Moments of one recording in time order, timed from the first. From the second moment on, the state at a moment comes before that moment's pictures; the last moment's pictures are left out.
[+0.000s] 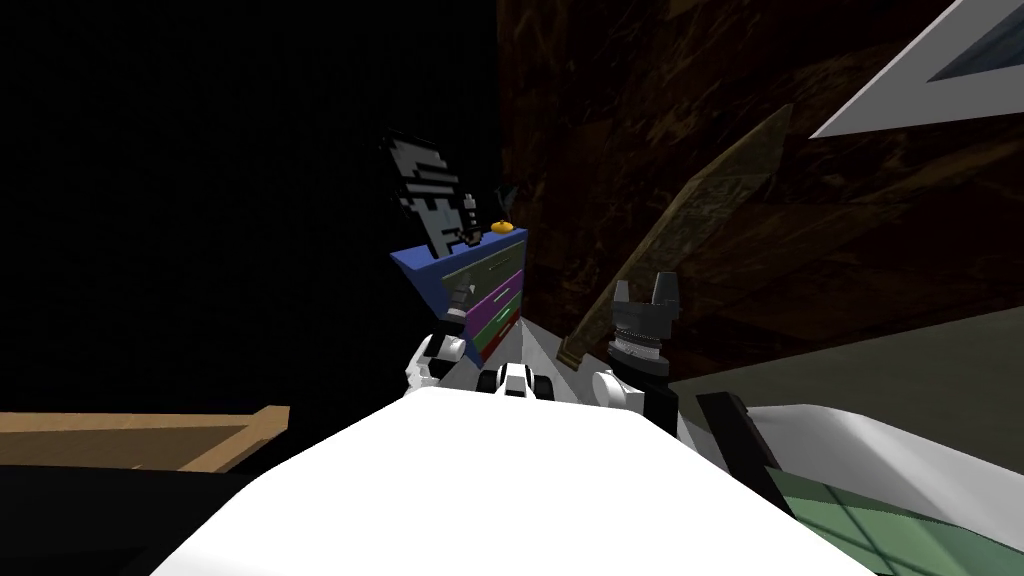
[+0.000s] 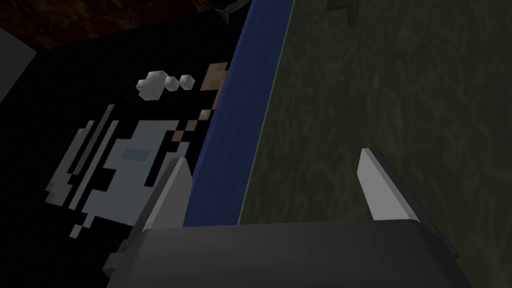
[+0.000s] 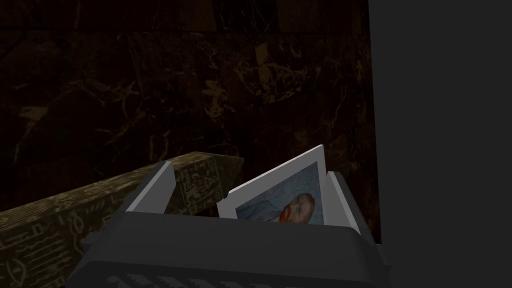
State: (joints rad) left arm 0.22 0.16 -0.08 -1.97 0.04 -0.21 -0.07; right arm 0.52 -0.03 0.02 -2.33 -0.02 -0.56 0.05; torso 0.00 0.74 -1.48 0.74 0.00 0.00
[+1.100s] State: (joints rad) left arm 0.14 -0.01 -0.10 -1.86 0.04 -0.09 -0.04; right arm 0.52 -0.03 0.02 -2.33 -0.02 -0.56 0.05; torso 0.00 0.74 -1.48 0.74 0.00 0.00
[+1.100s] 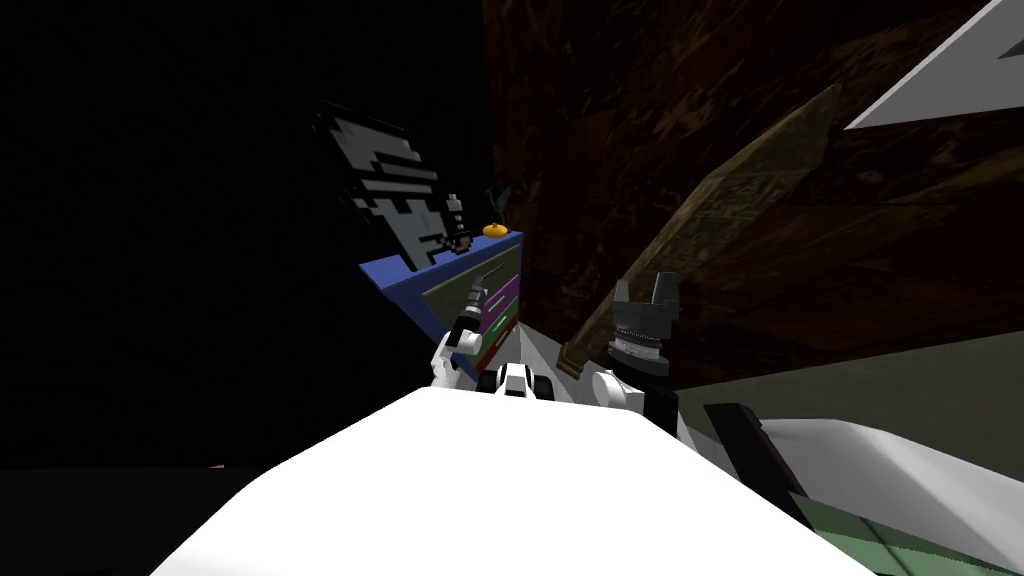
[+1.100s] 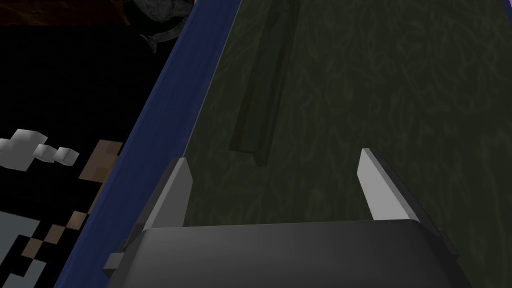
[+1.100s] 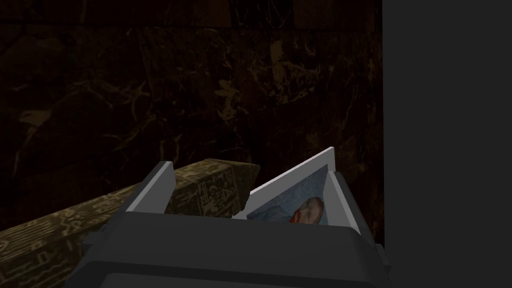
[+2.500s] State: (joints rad) left arm 0.14 0.08 -0.11 -1.89 0.03 -0.05 -0.05; right arm 0.52 -0.03 0.02 -2.33 -0.02 -0.56 0.05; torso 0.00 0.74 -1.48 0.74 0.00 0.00
